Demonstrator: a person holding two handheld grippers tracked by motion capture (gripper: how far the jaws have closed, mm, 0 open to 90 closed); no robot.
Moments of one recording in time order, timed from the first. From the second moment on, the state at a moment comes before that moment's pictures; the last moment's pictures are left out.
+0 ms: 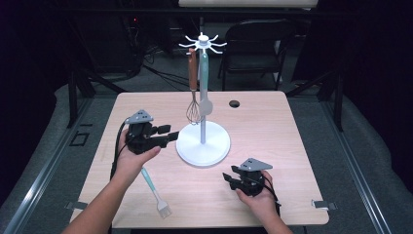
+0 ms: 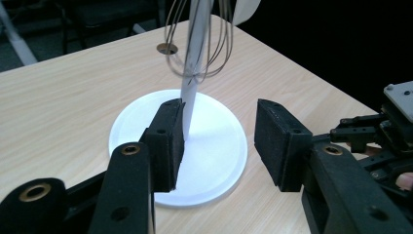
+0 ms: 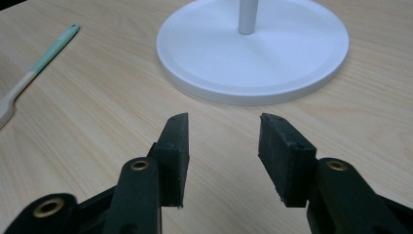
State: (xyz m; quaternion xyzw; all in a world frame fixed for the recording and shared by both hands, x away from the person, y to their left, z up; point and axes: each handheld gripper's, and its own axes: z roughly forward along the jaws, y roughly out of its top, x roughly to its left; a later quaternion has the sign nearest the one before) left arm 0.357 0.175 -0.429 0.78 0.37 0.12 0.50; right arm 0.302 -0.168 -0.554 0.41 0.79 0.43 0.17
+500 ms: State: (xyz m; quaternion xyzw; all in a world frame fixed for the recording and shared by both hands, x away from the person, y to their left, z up) left arm 0.330 0.221 -0.514 0.75 0.44 0.11 0.48; right arm 0.306 -0.186 -0.544 0.42 0.77 0.45 0.16
